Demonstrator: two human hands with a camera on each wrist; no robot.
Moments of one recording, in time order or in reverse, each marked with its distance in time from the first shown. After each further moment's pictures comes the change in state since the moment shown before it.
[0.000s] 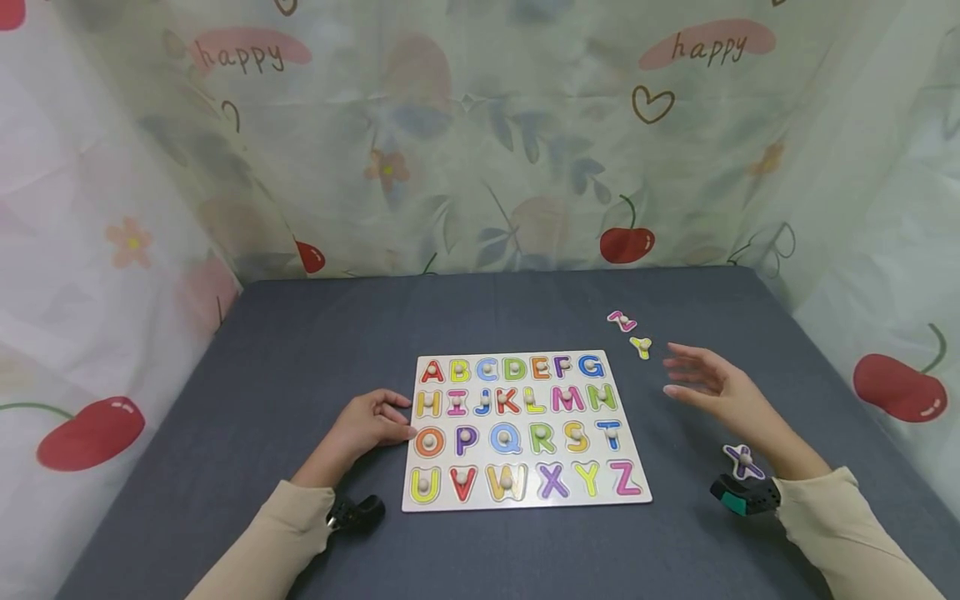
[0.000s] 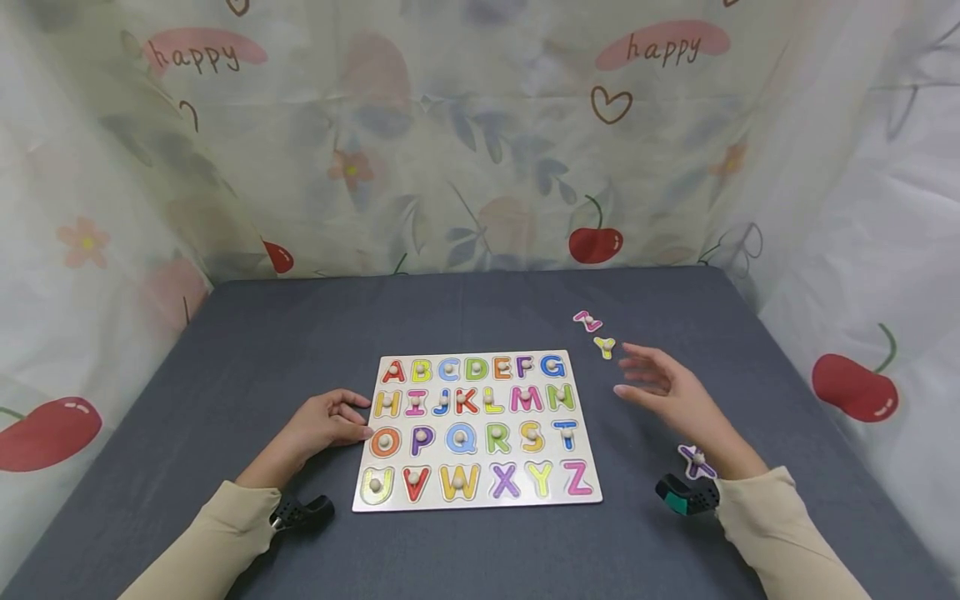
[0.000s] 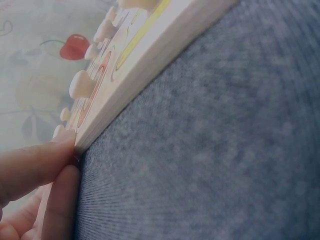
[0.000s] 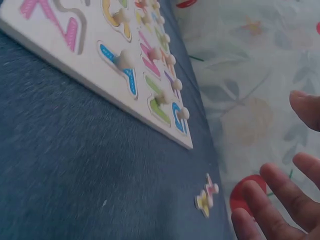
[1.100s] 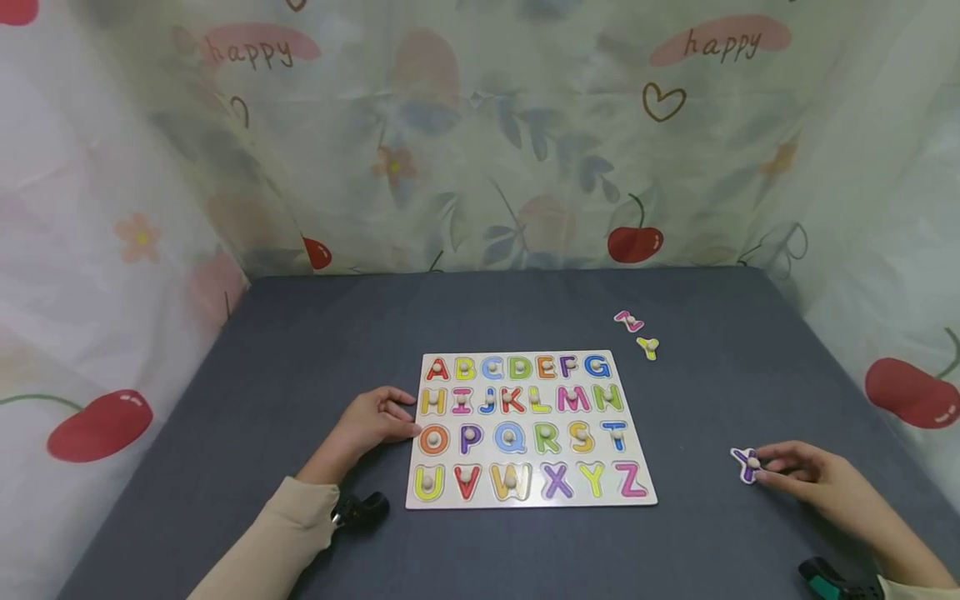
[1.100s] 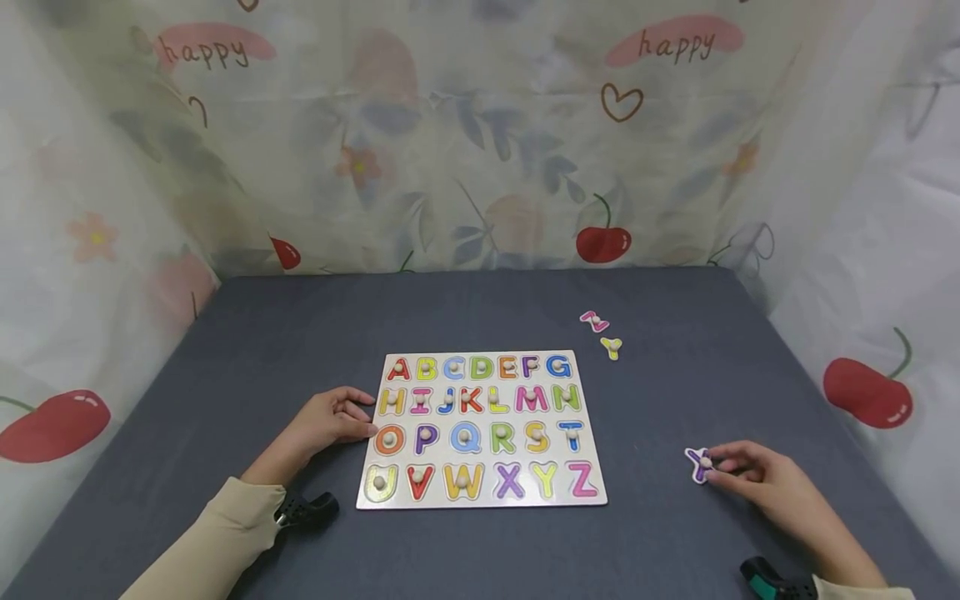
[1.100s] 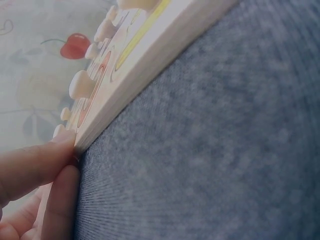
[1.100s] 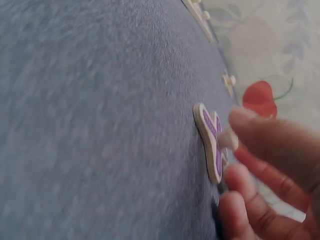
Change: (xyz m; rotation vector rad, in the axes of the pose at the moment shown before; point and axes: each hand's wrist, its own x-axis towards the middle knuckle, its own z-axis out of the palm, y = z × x) left_hand 0.001 -0.001 -0.002 0.001 -0.002 -0.012; right_hand -0.086 0.077 -0.031 -0.192 -0.046 0.281
